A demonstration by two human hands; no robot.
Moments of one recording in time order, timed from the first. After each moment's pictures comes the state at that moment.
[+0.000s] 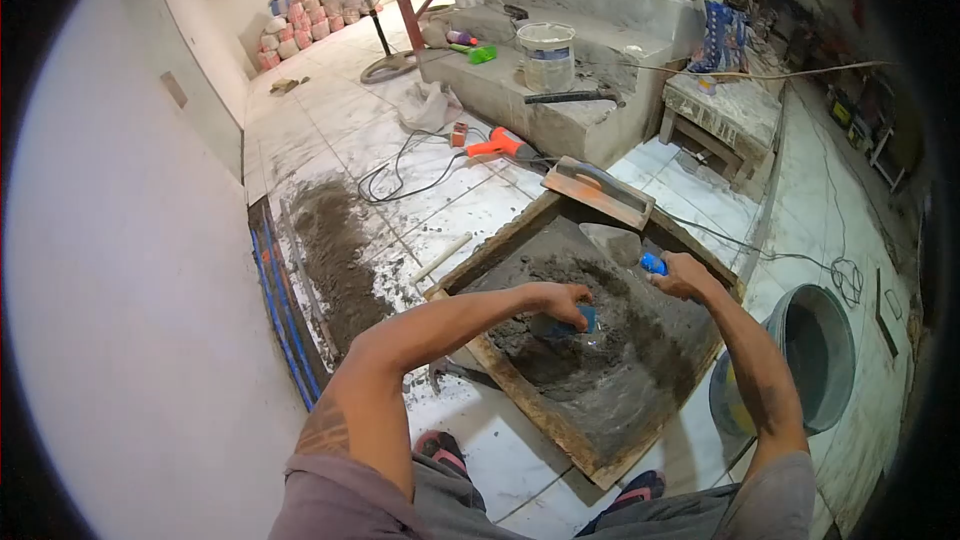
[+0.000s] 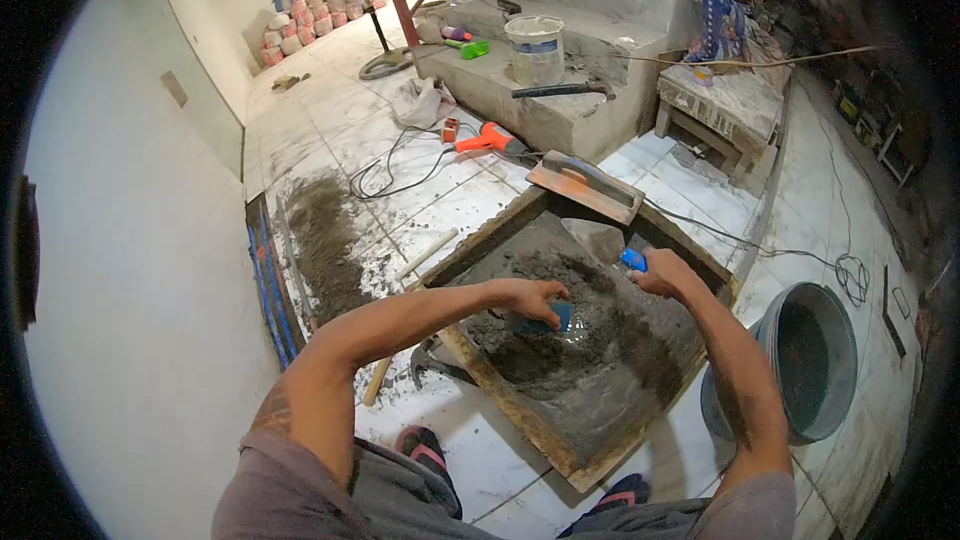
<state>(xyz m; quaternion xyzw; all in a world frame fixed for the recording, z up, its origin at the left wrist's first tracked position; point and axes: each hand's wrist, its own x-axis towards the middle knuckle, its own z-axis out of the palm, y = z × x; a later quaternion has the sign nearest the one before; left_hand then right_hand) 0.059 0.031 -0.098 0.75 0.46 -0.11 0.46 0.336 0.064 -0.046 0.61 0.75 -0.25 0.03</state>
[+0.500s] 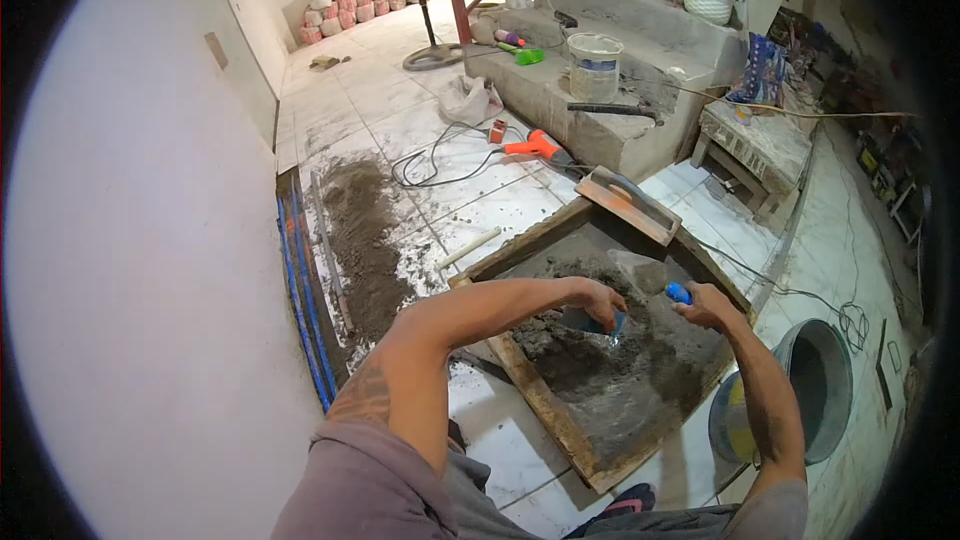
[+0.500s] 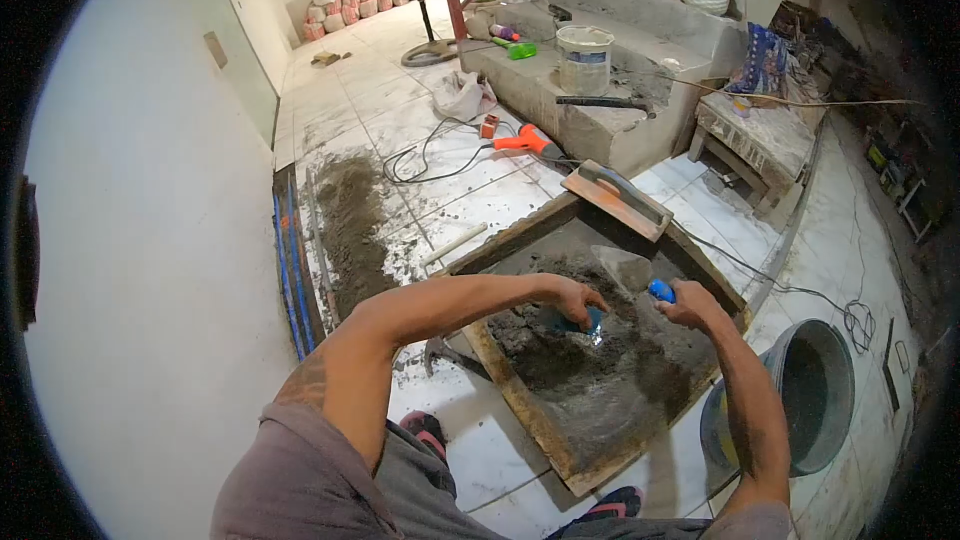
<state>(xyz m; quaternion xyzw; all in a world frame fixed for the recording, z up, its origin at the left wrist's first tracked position) 0.084 0.054 -0.117 0.78 0.41 -0.16 0.44 0.358 0.055 -0.065 0.56 0.80 -0.20 0.05</state>
